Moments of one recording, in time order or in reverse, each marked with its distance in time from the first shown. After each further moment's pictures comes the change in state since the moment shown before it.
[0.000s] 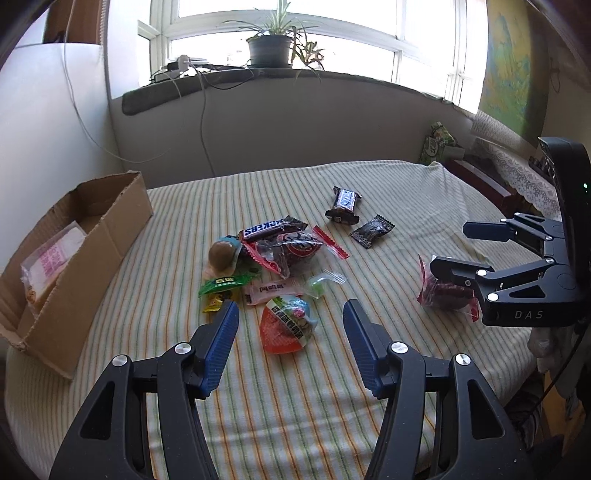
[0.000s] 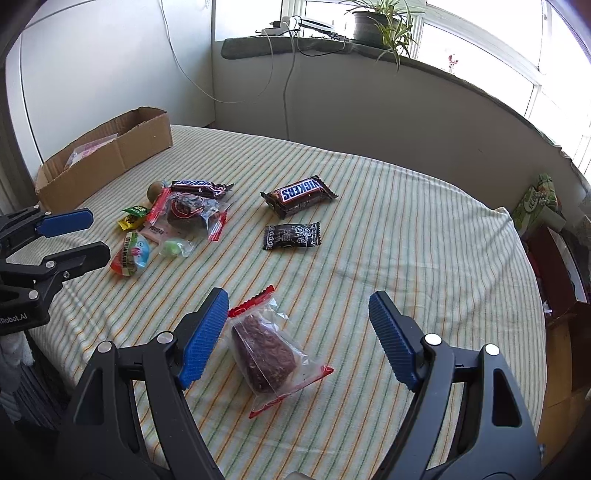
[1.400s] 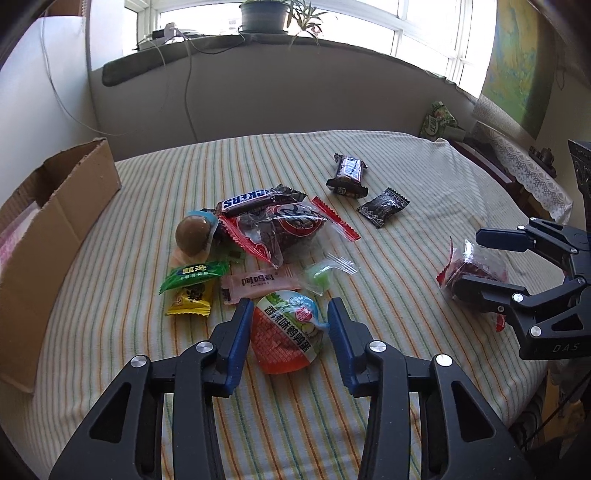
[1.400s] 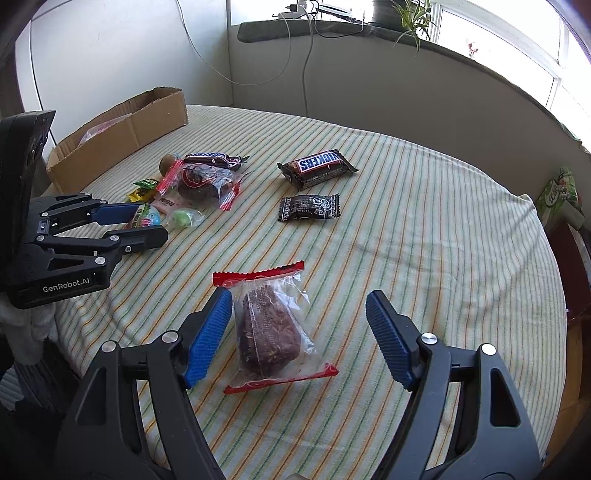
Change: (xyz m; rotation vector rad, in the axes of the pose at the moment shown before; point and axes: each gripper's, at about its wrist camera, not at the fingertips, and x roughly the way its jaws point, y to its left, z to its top) left arm 0.046 0.008 -0.001 -0.016 0.097 -0.054; right arm 0.015 0.002 -0.013 -0.019 0.055 0.083
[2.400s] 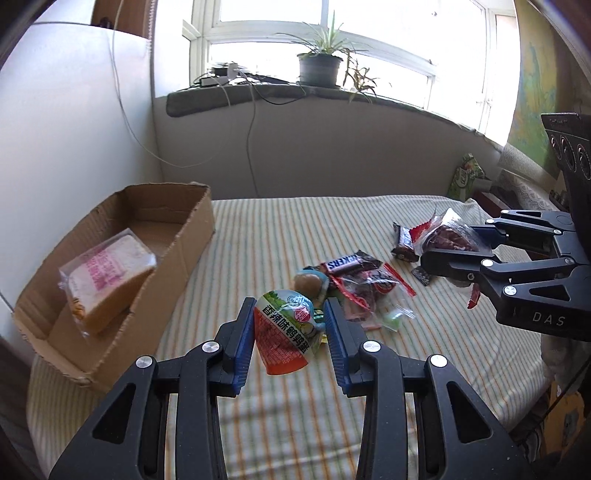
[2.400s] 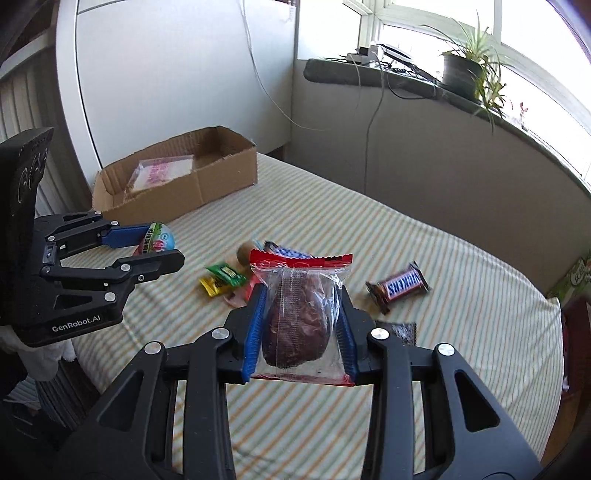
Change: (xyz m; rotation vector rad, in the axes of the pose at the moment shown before) left arm -0.071 0.069 0.013 -0.095 -0.164 0.115; right arm -0.013 0.077 0.092 -0.170 -0.119 0.112
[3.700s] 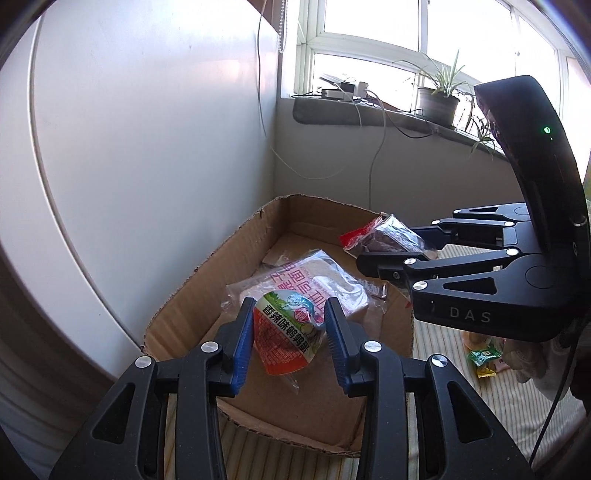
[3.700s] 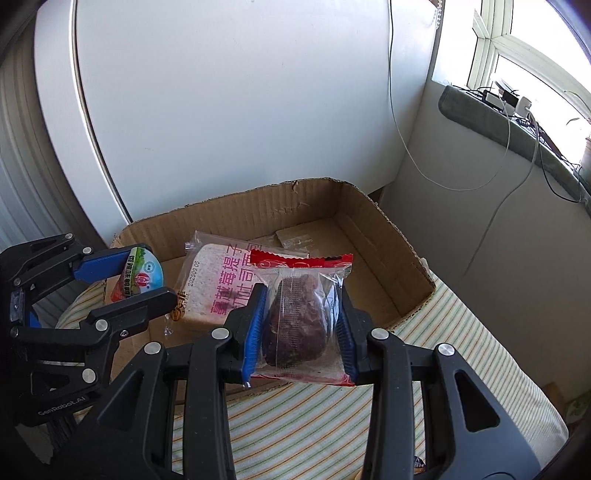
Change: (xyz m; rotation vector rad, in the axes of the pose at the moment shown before) left arm -0.015 0.155 0.010 -0.175 -0.049 0.228; right arm 0.151 0.143 0.149 -0.218 0.036 0.196
